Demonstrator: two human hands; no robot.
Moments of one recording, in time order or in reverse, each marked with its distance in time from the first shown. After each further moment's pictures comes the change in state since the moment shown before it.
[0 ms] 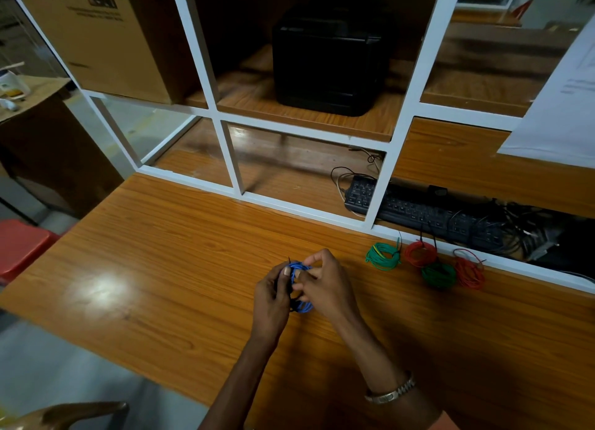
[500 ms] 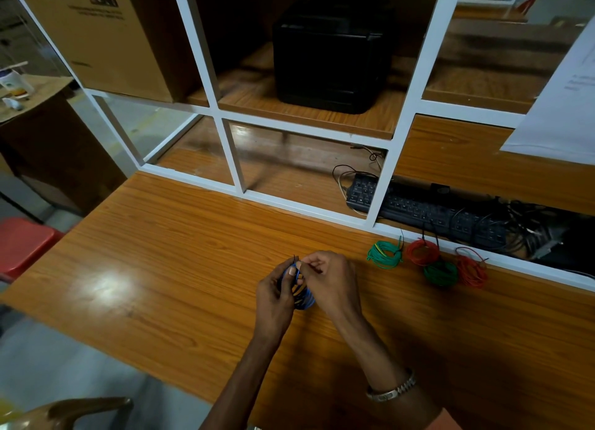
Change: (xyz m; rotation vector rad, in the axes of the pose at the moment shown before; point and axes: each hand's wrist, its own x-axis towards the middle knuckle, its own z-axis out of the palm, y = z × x) left_hand 0.001 -0.004 0.003 0.047 0.044 0.056; right_hand 0.001 -0.003 -0.004 -0.130 0.129 -0.209
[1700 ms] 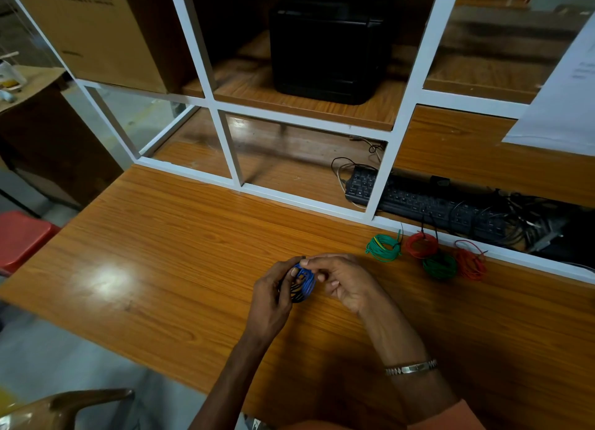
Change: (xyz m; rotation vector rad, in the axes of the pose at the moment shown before) left_hand -0.002 -0.002 -0.016 0.271 -0.160 0.296; right_hand 0.019 0.007 -0.029 0.631 -0.344 0.645
